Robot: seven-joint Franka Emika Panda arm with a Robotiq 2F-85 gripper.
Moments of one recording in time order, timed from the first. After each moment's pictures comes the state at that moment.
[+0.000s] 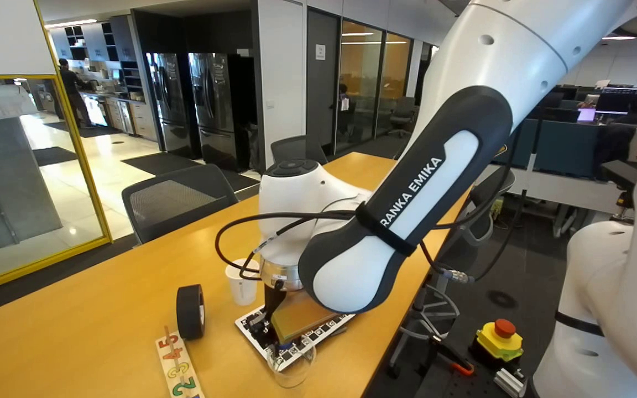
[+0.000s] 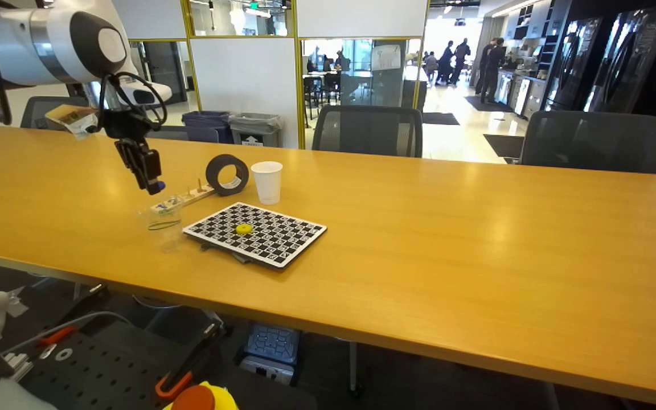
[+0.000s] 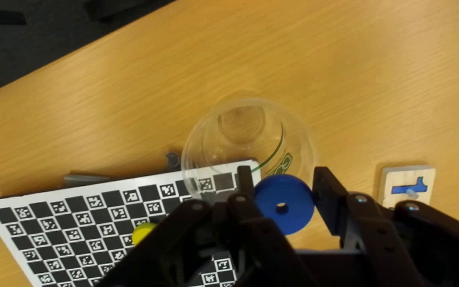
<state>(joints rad) 0.32 -0.03 0.16 -2.61 -0.10 2.65 0.82</state>
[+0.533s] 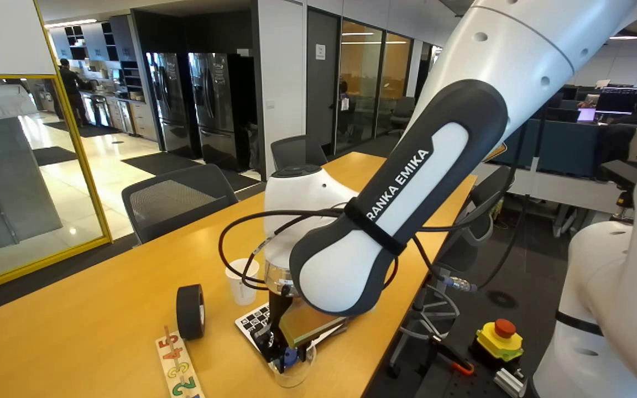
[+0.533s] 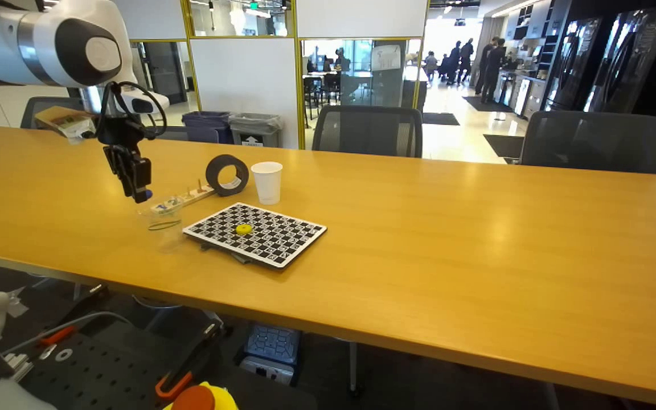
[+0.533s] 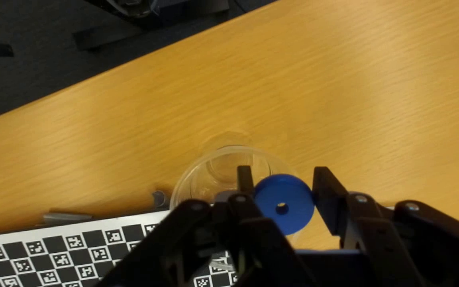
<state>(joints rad) 0.30 -0.03 0.20 -2.63 0.10 2.62 0.63</state>
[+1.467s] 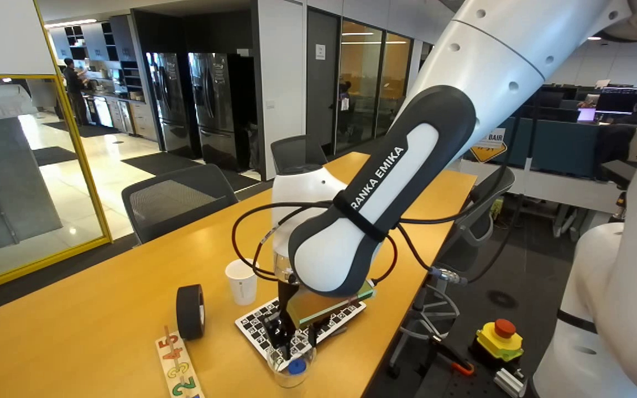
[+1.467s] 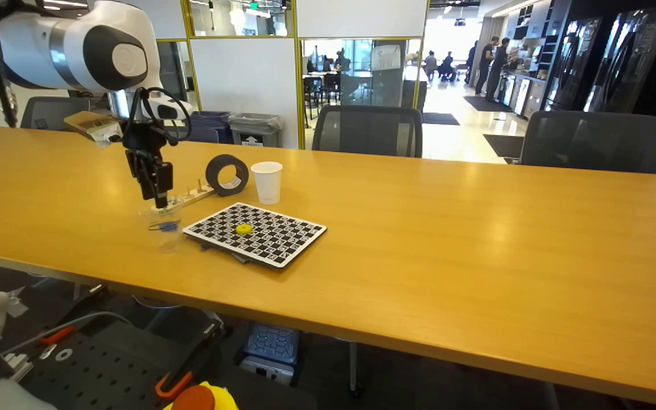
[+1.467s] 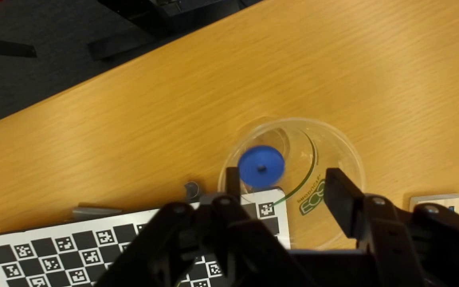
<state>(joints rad) 0.22 0.01 0.20 -2.61 0.10 2.60 0.57</state>
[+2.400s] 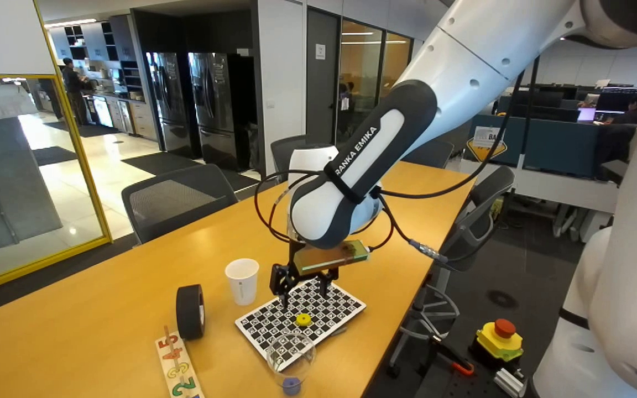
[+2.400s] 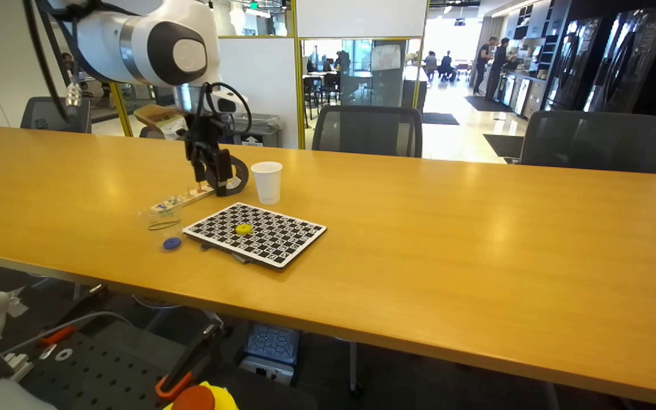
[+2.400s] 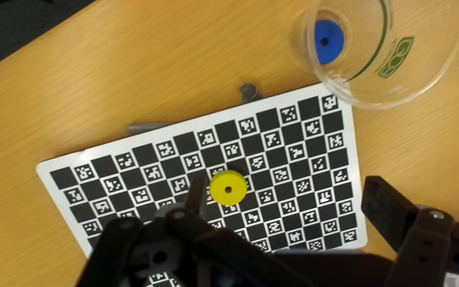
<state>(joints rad) 0.11 0.07 0.08 -2.50 0.08 2.59 0.48</state>
